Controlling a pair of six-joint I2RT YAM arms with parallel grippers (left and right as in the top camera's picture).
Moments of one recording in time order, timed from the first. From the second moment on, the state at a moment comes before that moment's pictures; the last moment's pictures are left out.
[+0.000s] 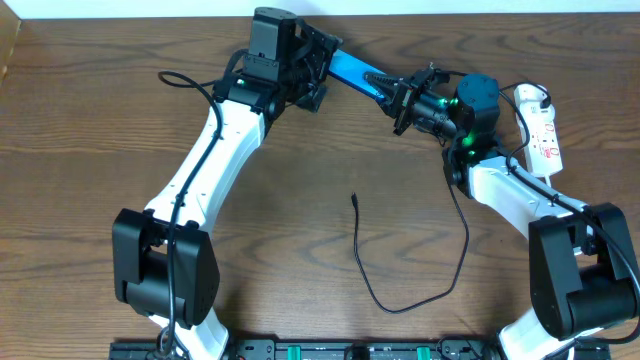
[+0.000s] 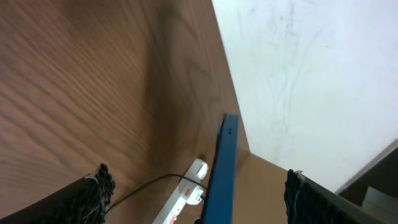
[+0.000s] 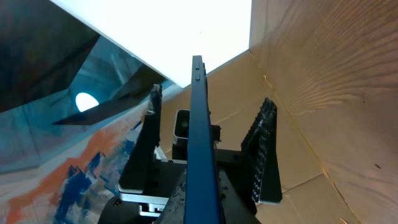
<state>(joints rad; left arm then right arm) -0.31 1.84 1.55 -0.37 0.32 -1.46 0.26 1.77 0.97 0.76 -0.73 2.04</state>
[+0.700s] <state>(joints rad) -0.31 1.84 1.55 -0.27 0.39 -1.45 0.26 1.77 0.97 0.86 -0.70 2.04</state>
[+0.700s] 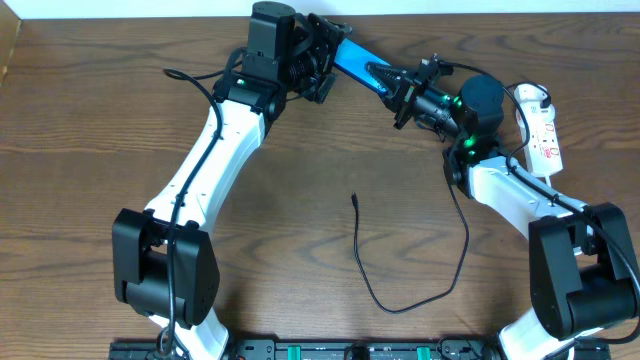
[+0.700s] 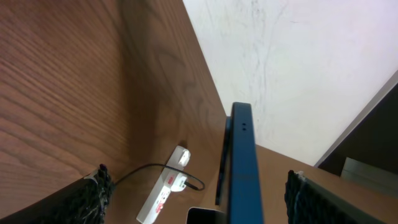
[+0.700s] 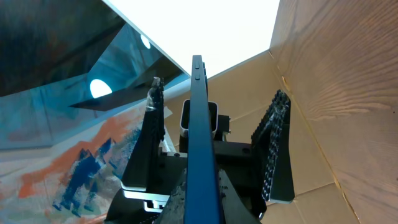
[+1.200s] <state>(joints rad) -0.31 1.84 1.55 -0.26 0.39 -1.43 0.26 1.77 0.97 0.86 -0.70 2.04</state>
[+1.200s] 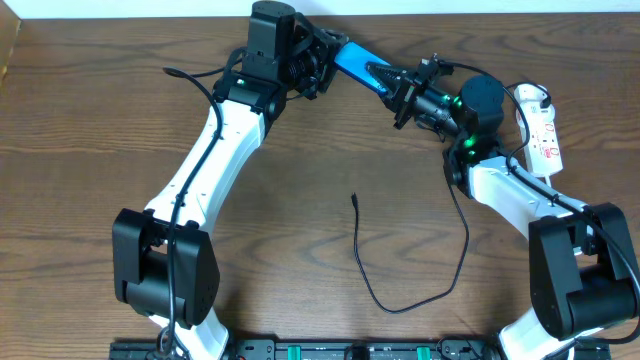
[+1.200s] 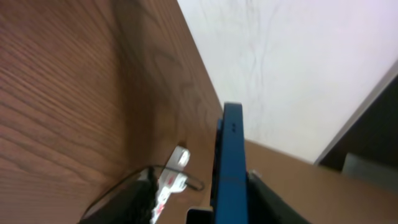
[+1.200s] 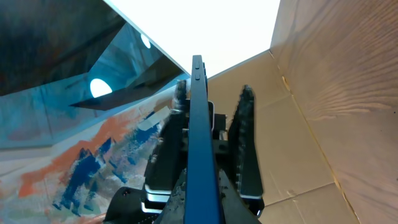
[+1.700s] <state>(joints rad) -0.31 1.84 1.55 -0.26 0.39 -1.43 0.26 1.77 0.97 0.86 -0.73 2.04</state>
